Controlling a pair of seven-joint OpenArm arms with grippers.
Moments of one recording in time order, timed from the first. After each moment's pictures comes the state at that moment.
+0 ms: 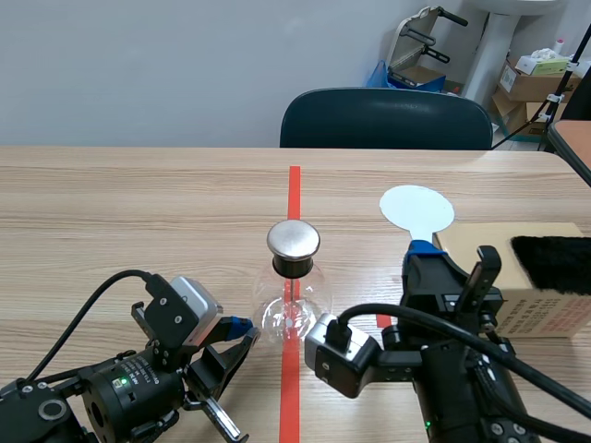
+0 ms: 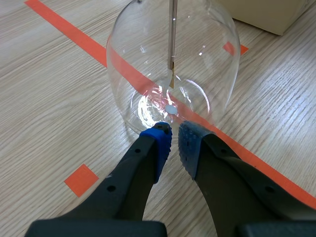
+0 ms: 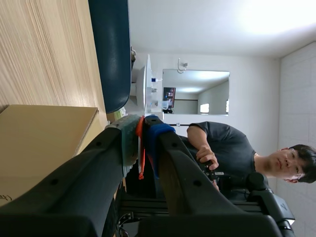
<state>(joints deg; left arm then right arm) 0.4 -32.6 53.7 72.7 -19.2 0.2 -24.2 -28.7 15.6 -26.4 93.5 -91.3 -29.6 -23.8</state>
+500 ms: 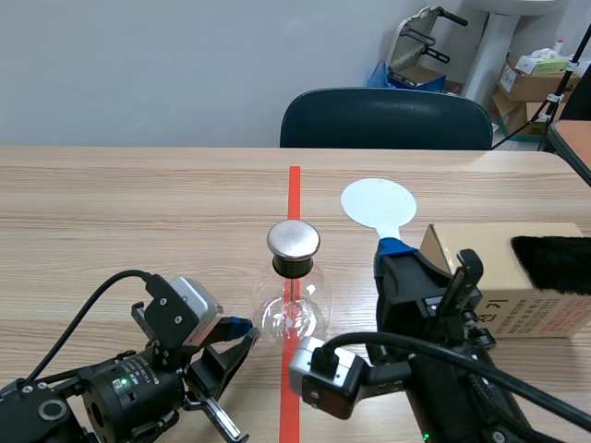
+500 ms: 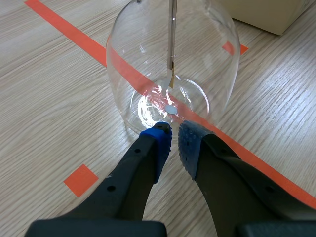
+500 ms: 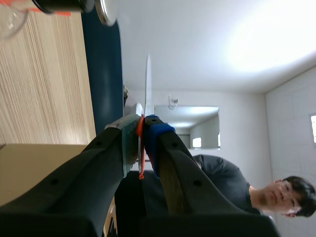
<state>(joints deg) 0.4 -32.6 53.7 72.7 -19.2 0.2 -24.2 -28.8 17.3 -26.4 93.5 -91.3 -32.6 -14.1</state>
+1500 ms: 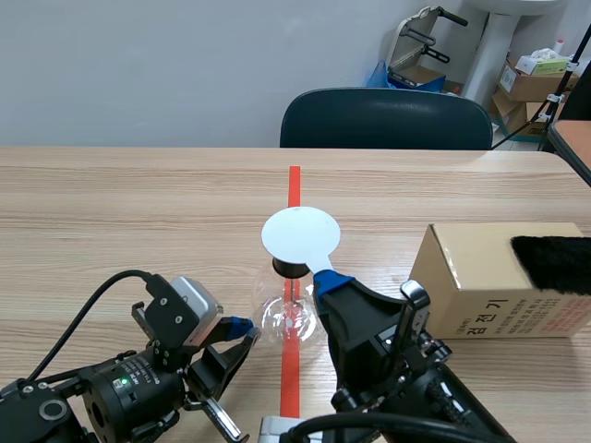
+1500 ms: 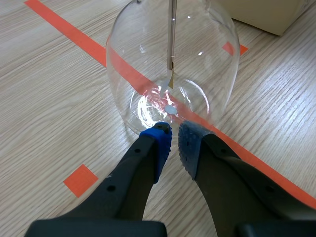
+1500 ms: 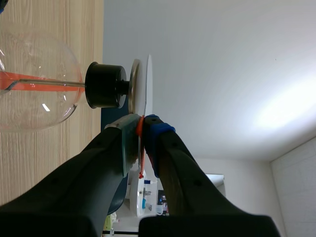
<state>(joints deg) 0.4 -32.4 53.7 72.7 -19.2 0.2 -24.2 -30.5 19.1 -26.4 94.8 -91.3 -31.0 3.2</state>
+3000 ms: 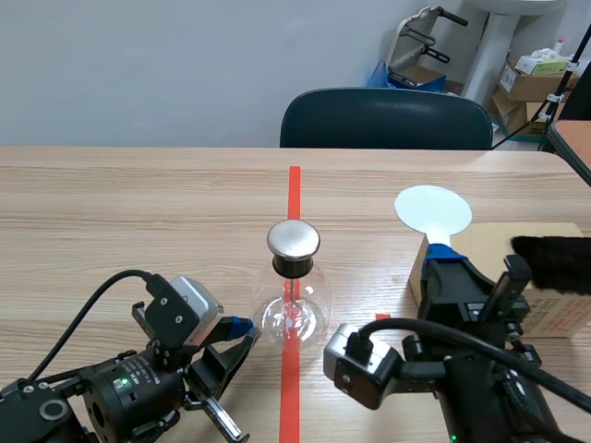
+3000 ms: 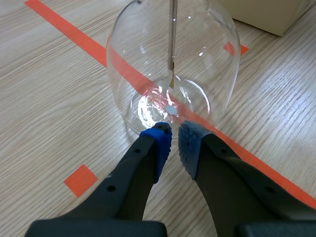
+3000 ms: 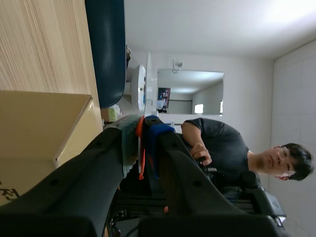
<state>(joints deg) 0.4 -32.4 53.7 72.7 -19.2 0.2 -24.2 -30.5 19.1 -26.4 94.8 -91.3 -31.0 -27.5</state>
